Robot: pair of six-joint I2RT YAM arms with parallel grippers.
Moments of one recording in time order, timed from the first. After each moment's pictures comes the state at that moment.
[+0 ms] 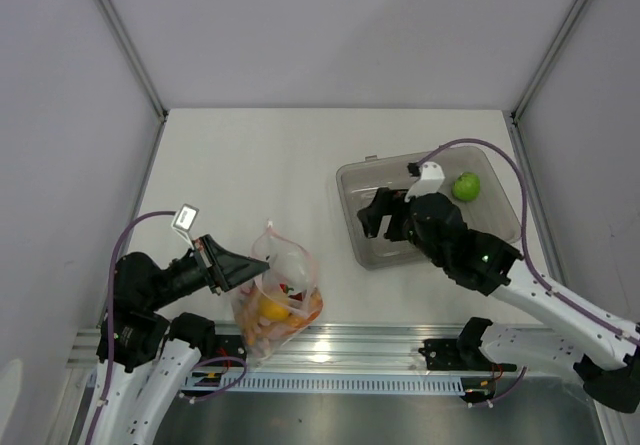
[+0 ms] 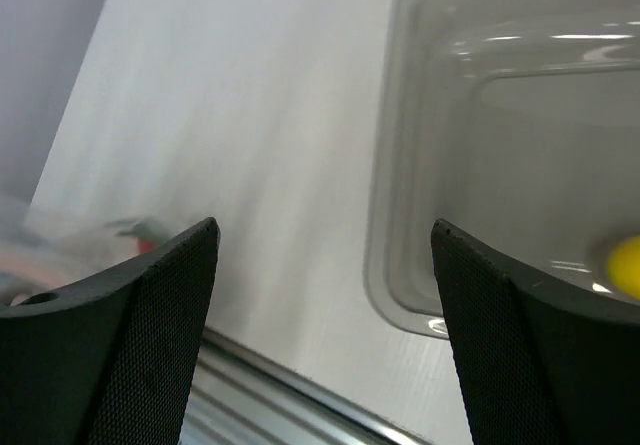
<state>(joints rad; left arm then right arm) -0.29 0.23 0.67 -0.45 0.77 -1.04 0.99 0.97 1.00 -0.43 0.39 0.58</state>
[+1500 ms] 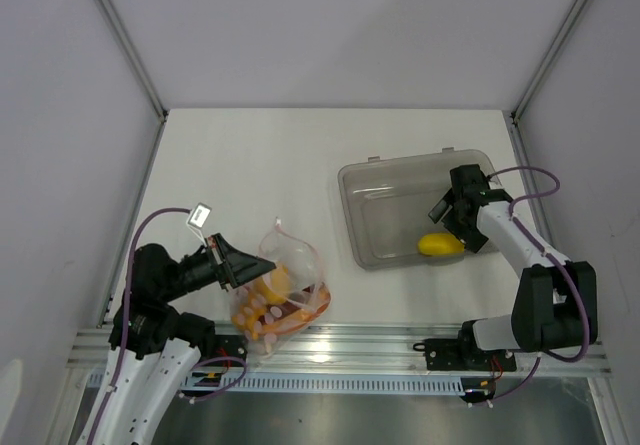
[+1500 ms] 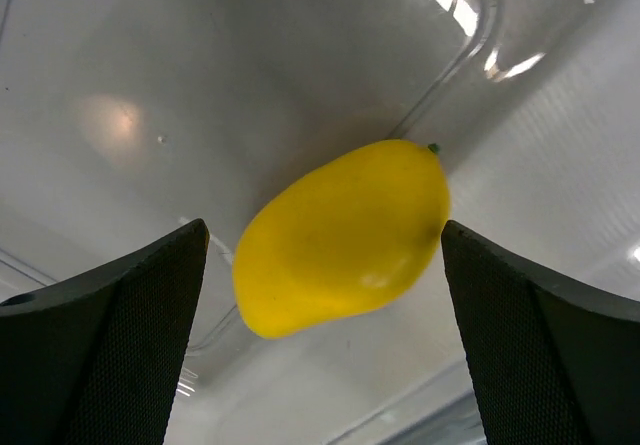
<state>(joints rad) -0.29 0.27 0.58 -0.41 0.79 -0.97 0.13 1.37 0.92 -0.72 0.28 0.85</state>
